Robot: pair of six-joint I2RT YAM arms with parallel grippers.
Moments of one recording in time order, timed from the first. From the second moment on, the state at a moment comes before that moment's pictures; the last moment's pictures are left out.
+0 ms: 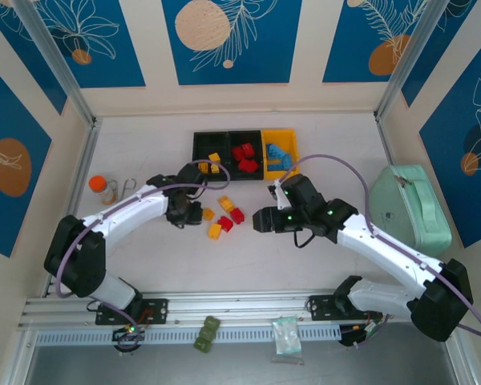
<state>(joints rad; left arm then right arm) -0.60 1.51 1.08 -0.89 -0.04 -0.54 0.69 1.09 0.85 -0.62 -0.29 0.60</state>
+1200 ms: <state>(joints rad) -0.77 2.52 2.57 -1.10 0.02 -0.52 0.33 0.70 0.66 -0.80 -0.25 0.66</state>
